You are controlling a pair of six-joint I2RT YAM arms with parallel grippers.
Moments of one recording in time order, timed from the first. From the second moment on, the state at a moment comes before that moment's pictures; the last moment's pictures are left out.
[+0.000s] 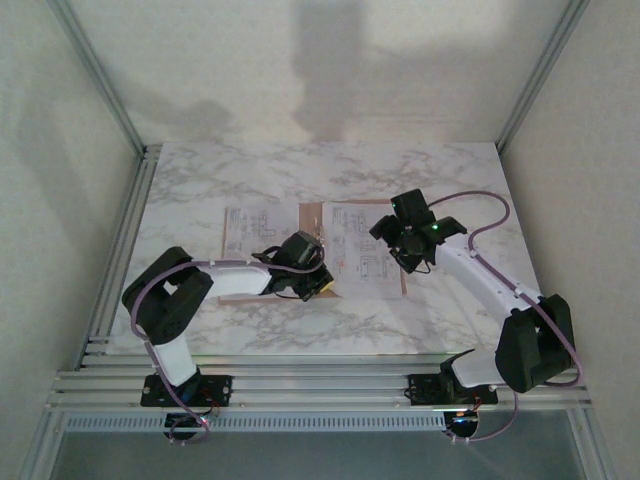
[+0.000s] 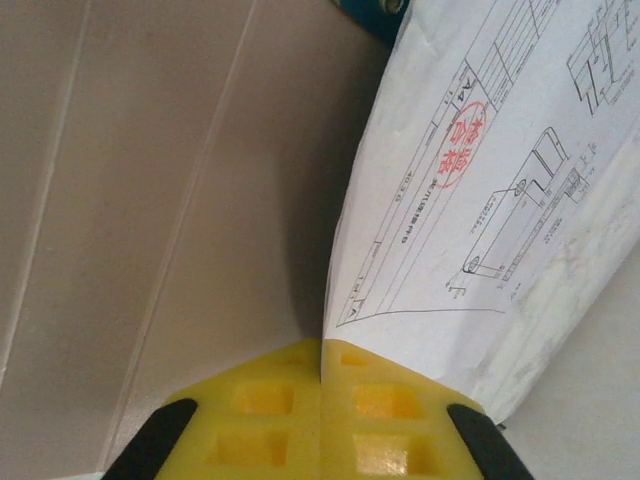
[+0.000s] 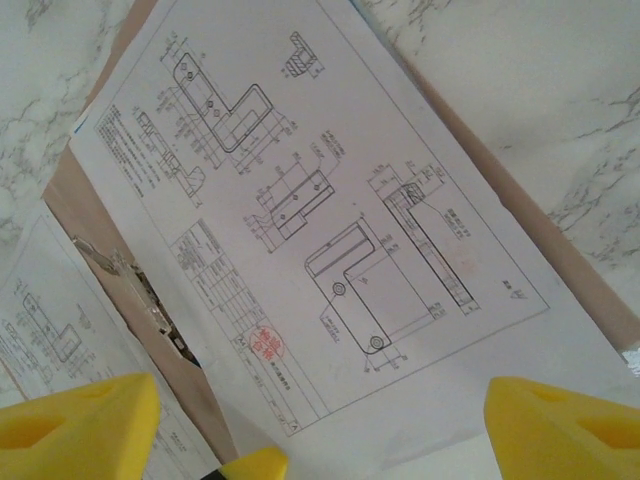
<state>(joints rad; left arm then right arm) -0.74 1.77 0.88 -0.01 0.25 -1.43 0.46 1.38 1.05 -0.71 0.00 1.13</state>
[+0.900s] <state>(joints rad) -0.79 1.77 0.85 0.08 0.15 -1.60 0.44 1.41 1.05 -0.71 -0.03 1.04</state>
